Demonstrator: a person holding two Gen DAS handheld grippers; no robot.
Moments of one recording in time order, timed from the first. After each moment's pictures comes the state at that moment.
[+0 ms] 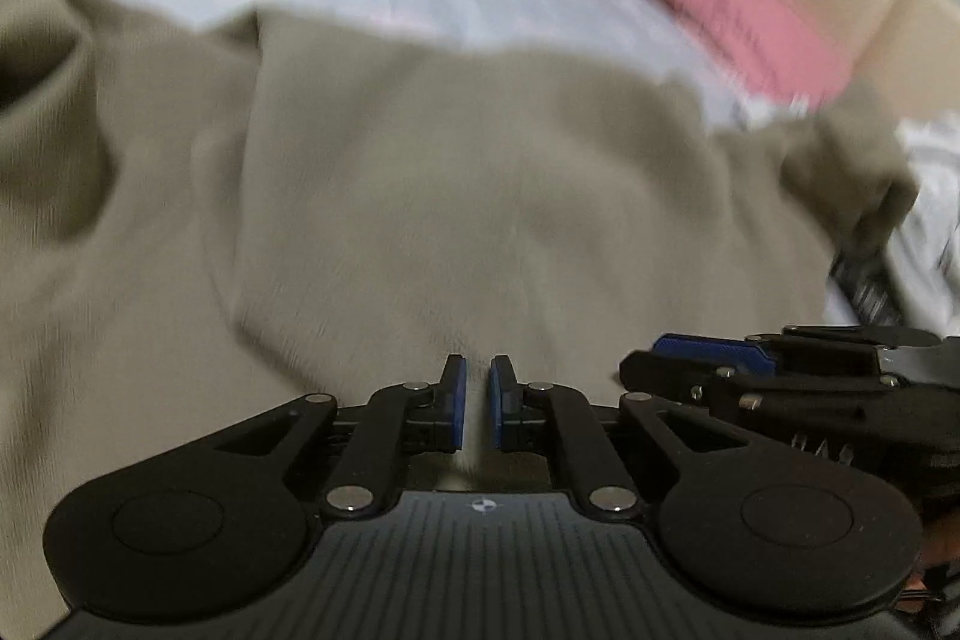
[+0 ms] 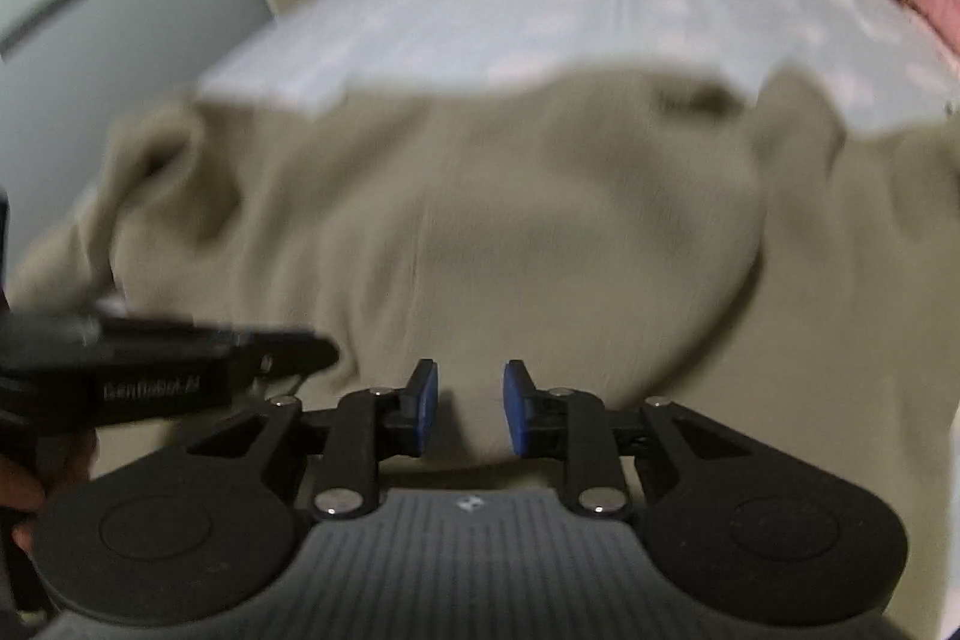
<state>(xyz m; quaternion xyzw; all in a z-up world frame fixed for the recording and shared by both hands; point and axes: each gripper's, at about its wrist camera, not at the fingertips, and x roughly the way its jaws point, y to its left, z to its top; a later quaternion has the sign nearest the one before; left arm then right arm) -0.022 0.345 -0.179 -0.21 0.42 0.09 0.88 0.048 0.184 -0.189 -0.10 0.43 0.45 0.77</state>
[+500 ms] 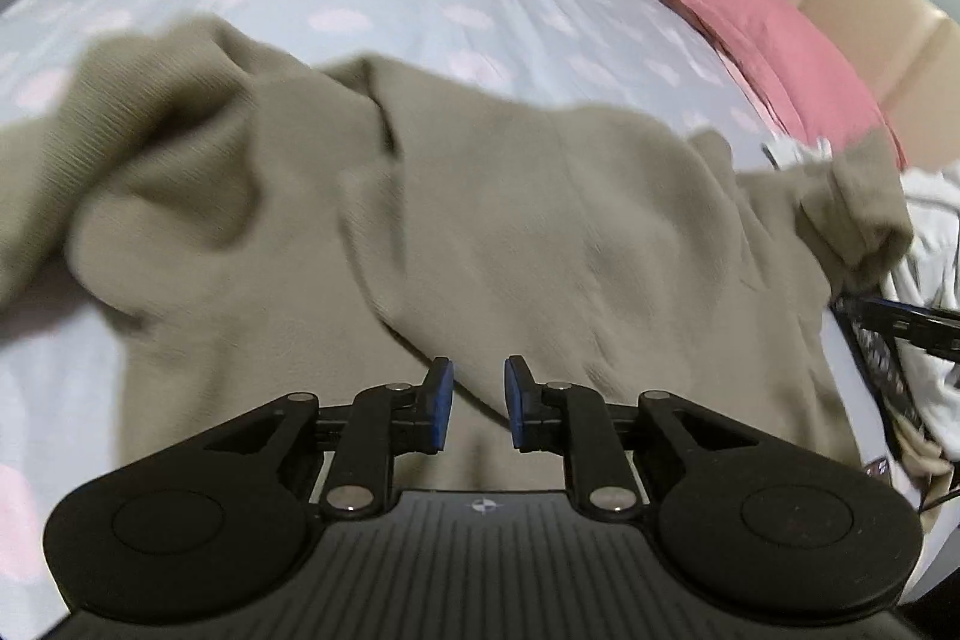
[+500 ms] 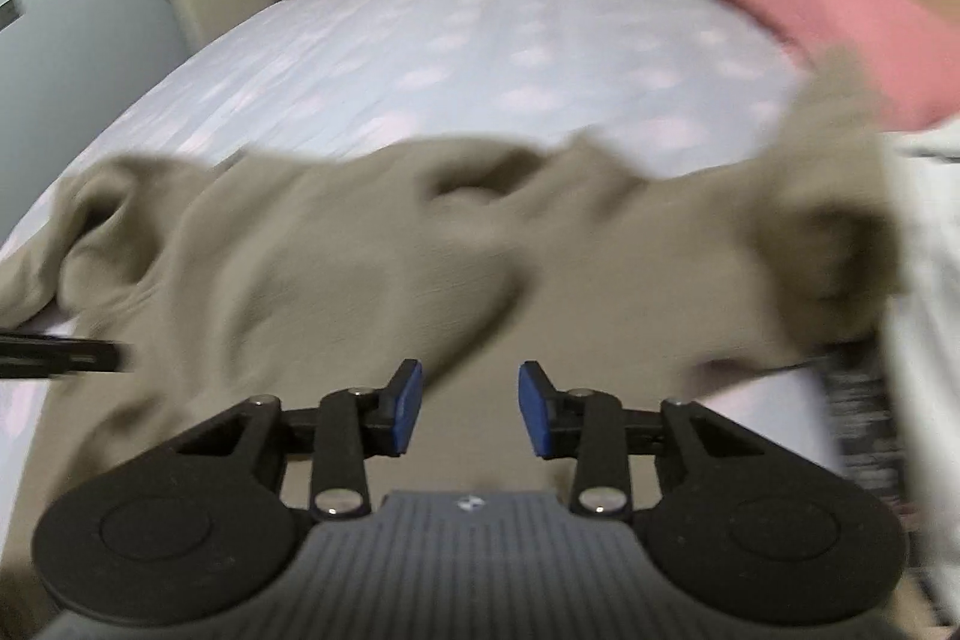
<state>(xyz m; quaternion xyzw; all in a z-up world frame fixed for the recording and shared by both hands) -0.071 0.392 -0.103 -0.22 0.42 0.15 0.87 0.097 0.062 -0.097 -0.10 0.39 0.36 0.84</state>
